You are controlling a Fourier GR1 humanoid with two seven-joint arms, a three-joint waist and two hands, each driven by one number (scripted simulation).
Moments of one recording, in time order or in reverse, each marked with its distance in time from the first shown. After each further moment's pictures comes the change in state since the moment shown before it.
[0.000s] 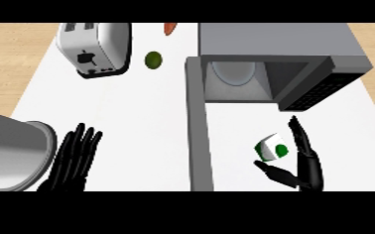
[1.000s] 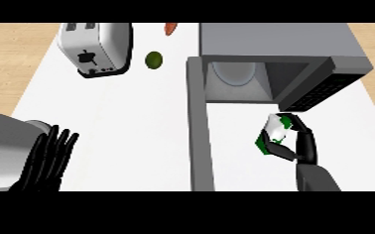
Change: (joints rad) left arm 0.010 0.054 0.172 0.061 0.105 -0.149 -0.049; right arm -0.331 -0.086 -0.102 0.484 0.034 -0.150 -0.110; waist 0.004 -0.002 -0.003
